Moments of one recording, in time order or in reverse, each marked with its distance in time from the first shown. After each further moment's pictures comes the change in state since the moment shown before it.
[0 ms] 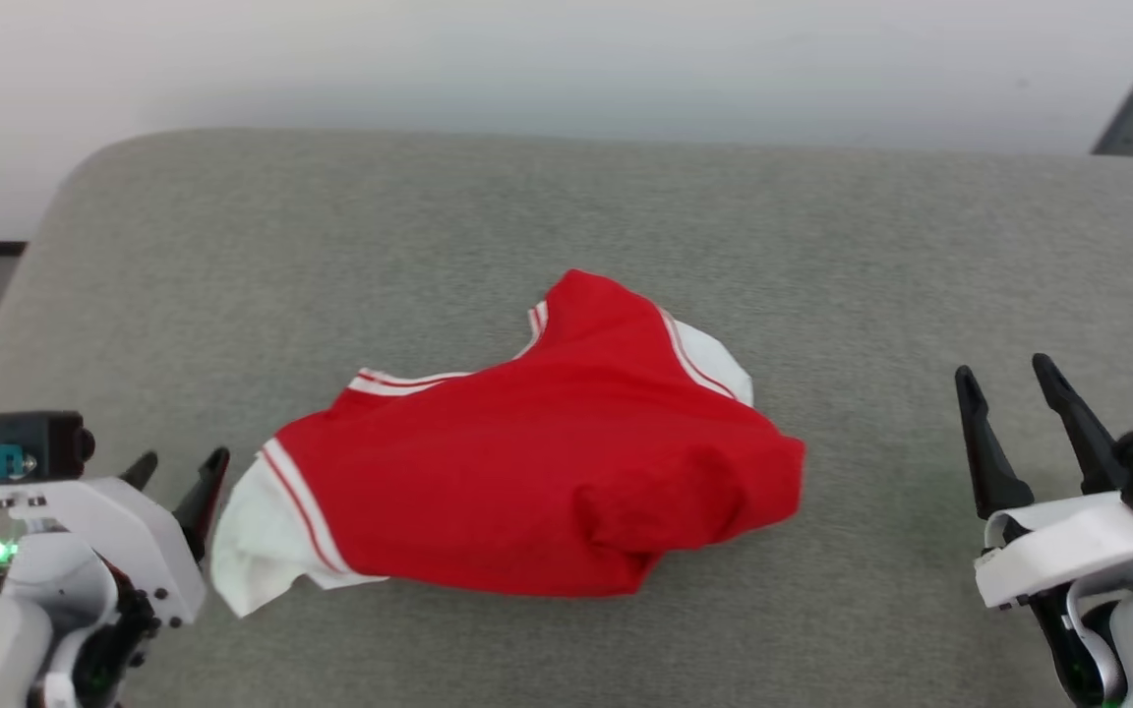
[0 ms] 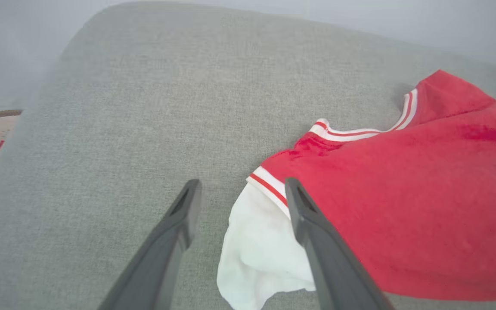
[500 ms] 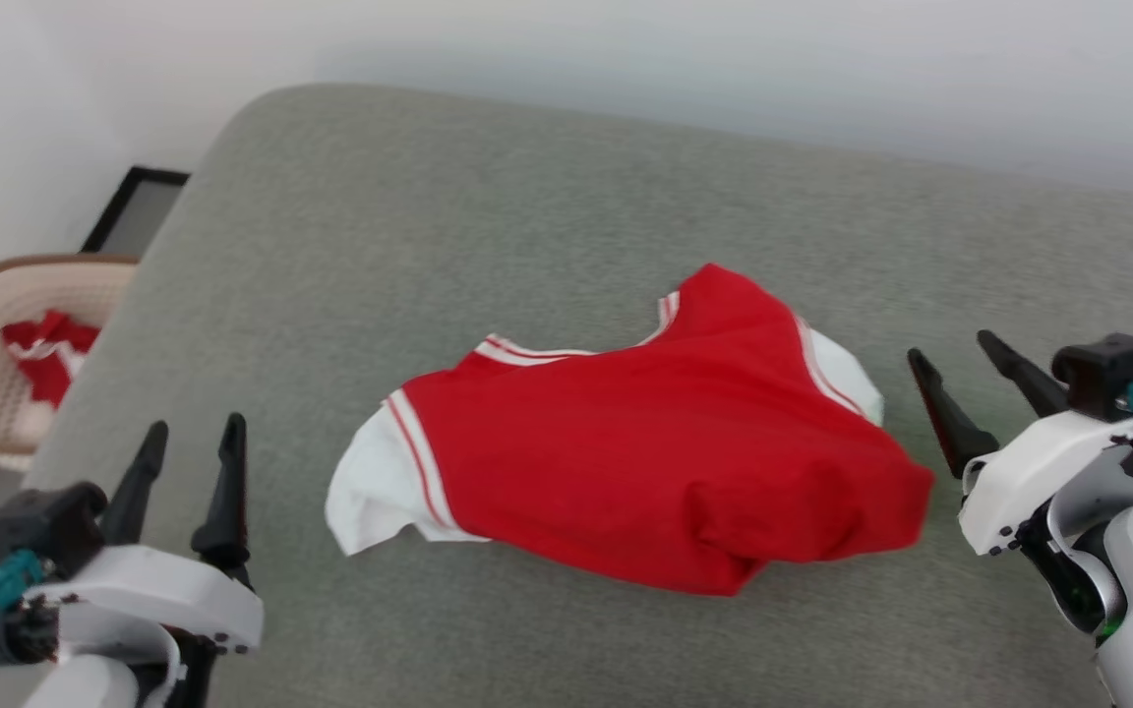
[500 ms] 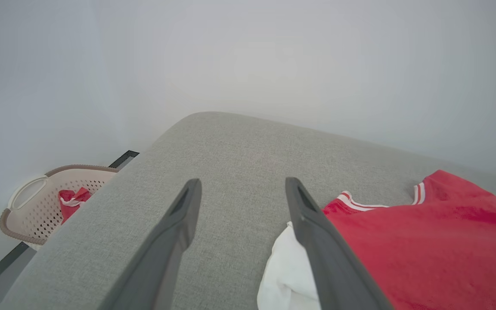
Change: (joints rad) left arm 0.121 -0.134 0.046 -0.108 0.118 0.053 -0.465; right arm -0.193 -0.100 0.189 0.138 0.144 0.000 0.239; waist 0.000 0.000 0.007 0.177
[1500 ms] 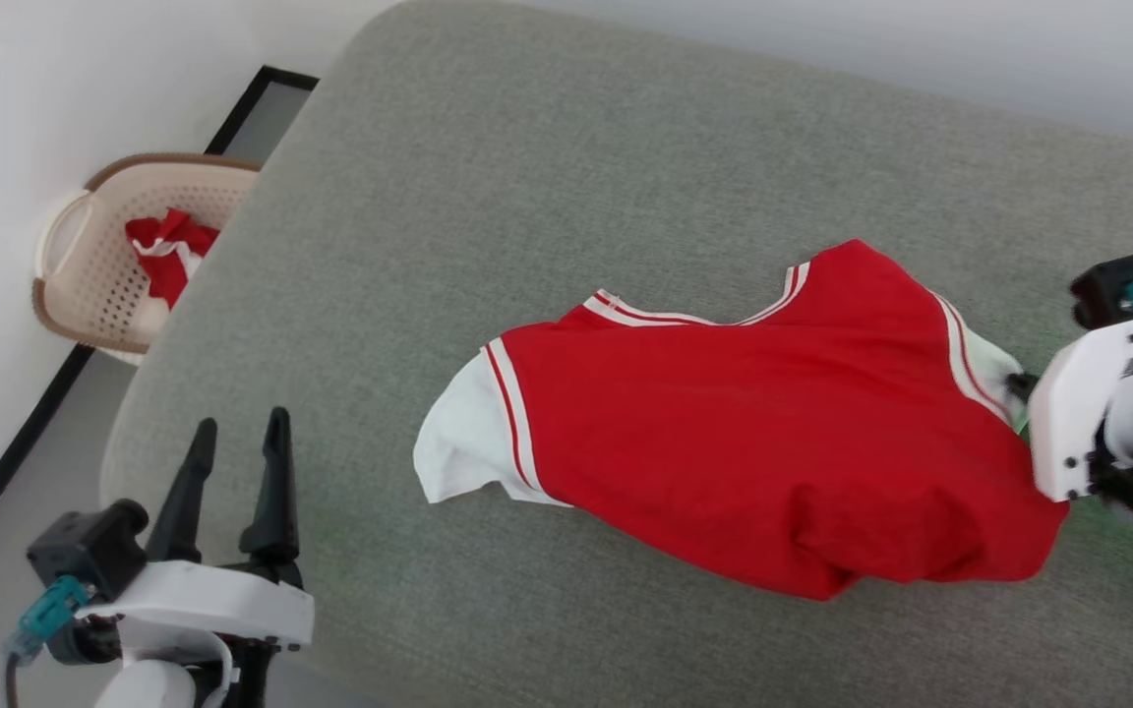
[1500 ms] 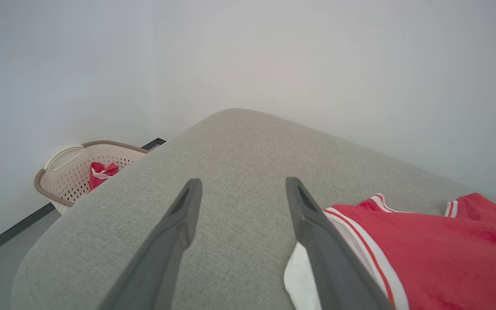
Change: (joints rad) left arm 0.006 -0.238 0.131 0.077 0.113 -0.151 -0.079; right arm -0.239 -0.112 0.143 0.246 0.102 0.001 0.509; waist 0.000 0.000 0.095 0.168
